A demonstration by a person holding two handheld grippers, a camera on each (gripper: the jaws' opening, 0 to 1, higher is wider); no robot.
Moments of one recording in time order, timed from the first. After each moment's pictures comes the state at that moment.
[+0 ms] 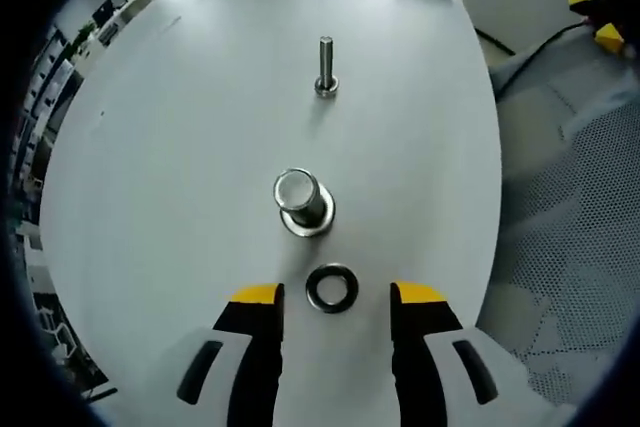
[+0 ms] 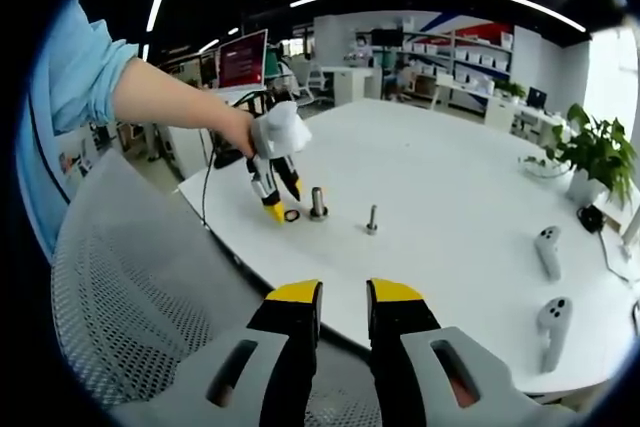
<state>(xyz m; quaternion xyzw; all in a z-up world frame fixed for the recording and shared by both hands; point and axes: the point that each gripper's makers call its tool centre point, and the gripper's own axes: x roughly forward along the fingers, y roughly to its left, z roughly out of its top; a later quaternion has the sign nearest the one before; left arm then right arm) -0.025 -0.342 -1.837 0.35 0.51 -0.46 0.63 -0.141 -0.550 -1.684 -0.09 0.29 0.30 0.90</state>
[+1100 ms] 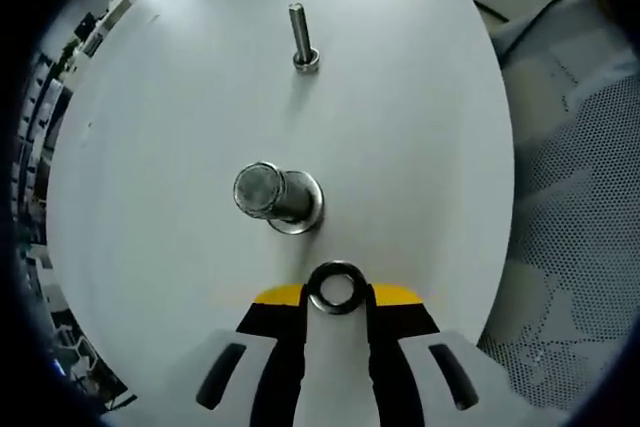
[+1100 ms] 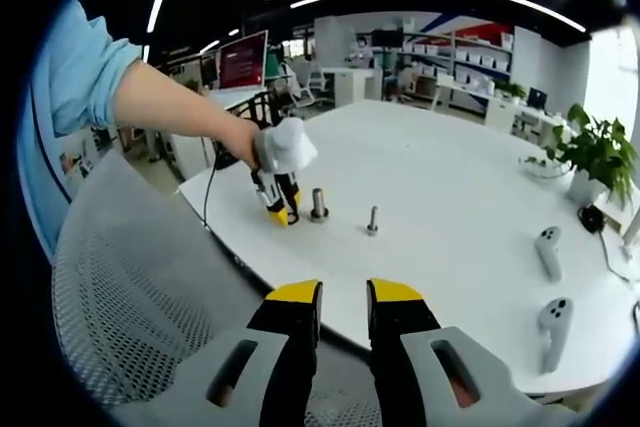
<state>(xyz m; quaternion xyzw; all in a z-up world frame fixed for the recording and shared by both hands) -0.020 -0.337 -1.852 0.40 0.52 -0.45 0.61 -0.141 -0.549 -1.683 -0.09 0.28 0.31 0.90</state>
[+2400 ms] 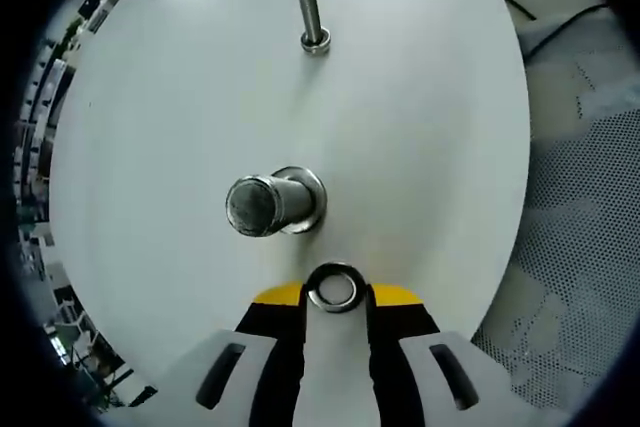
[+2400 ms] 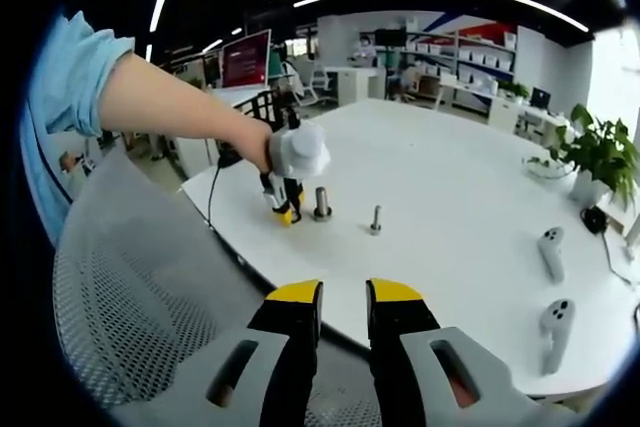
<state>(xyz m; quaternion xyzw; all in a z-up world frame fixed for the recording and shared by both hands) -0.020 -0.334 -1.853 0.41 0.57 -0.40 0.59 -0.143 -0.548 -1.684 -0.09 0.29 0.31 0.90</state>
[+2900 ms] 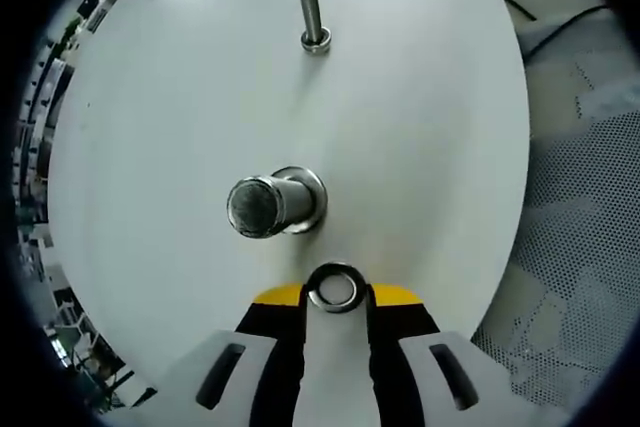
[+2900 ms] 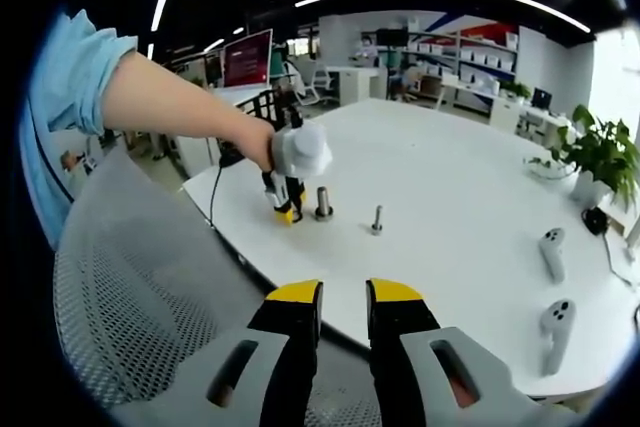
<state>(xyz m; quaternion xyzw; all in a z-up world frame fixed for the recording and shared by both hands) -0.019 -0.334 -1.853 0.42 0.57 -0.41 0.58 -0.143 -0.547 -1.684 -0.09 0.29 0.32 0.90</state>
